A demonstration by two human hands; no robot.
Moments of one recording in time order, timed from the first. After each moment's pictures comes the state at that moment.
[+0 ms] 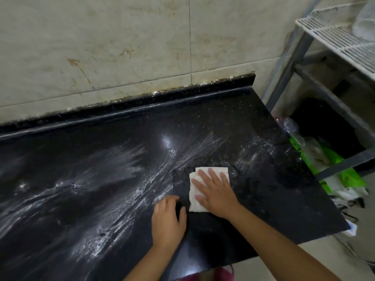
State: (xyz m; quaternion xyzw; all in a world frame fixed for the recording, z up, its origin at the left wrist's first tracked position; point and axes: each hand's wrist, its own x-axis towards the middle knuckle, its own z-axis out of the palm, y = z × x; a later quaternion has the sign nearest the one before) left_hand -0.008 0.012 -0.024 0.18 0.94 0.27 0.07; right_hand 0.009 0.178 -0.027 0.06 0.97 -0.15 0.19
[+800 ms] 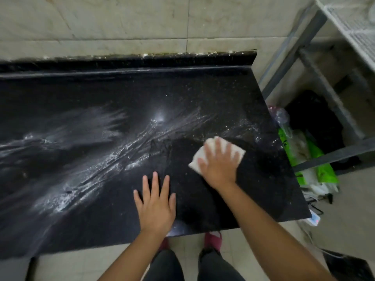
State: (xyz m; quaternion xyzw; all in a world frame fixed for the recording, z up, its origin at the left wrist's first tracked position) left_hand 0.052 0.045 -0.041 0.14 0.97 0.08 0.17; right_hand 0.030 0.232 -0.047 0.22 0.96 -0.10 0.12
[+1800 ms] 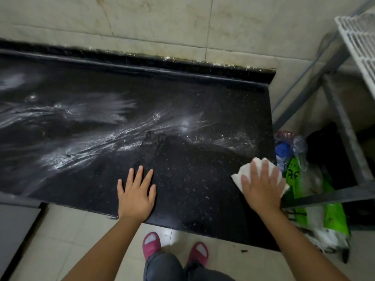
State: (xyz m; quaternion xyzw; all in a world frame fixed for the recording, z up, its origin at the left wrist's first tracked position) left_hand 0.080 0.079 -0.045 -0.01 0.99 0.09 0.11; right_hand 0.102 0.373 -0.046 0.22 0.96 -0.08 0.11
